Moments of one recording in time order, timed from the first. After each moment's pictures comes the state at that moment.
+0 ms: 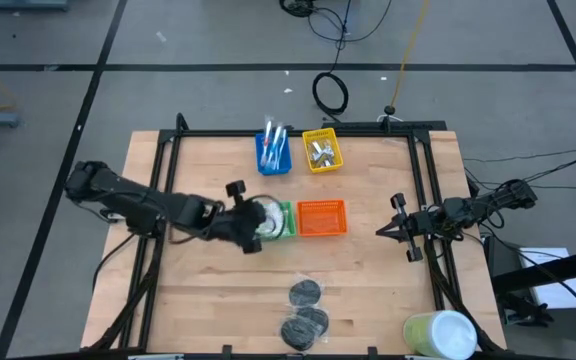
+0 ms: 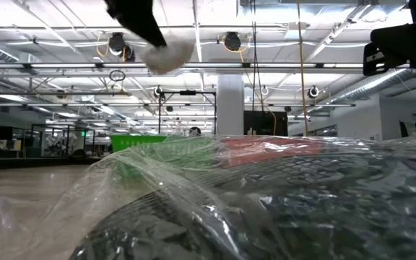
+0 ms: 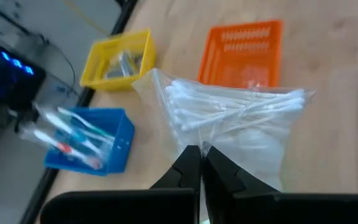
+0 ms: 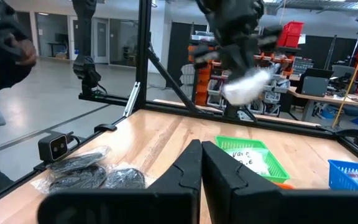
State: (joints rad) left arm -0.28 1.46 1.22 -0.68 -0.62 -0.20; right arm 0.35 0.01 0.02 0.07 0.10 -0.09
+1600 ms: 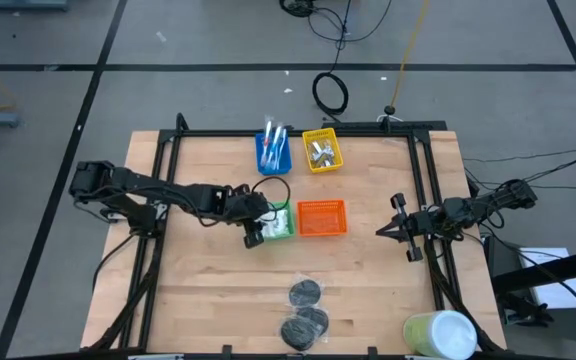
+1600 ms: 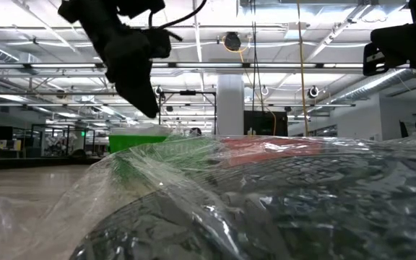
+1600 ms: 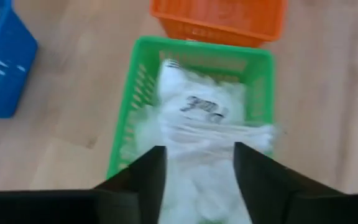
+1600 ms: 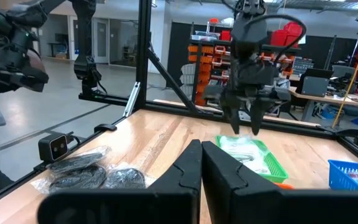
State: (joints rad) left arm -0.05 1.49 0.93 -0.42 -0.16 -0.28; right arm 0.35 0.01 0.02 0.07 0.10 -0.09
